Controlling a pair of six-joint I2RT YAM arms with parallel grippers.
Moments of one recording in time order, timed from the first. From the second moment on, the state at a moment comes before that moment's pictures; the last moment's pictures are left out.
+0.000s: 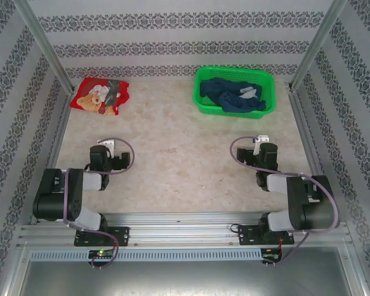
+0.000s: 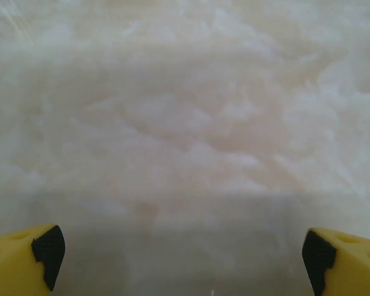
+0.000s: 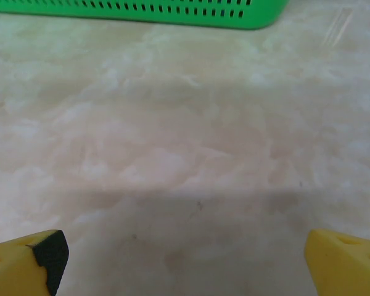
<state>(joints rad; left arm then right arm) 0.06 1.52 0.33 0.57 0.03 0.00 0.02 1.42 0.32 0.54 0.01 0.05</state>
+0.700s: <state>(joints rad) 0.06 1.57 0.37 0.78 0.06 0.00 0.02 1.50 0.36 0.74 0.01 0.04</state>
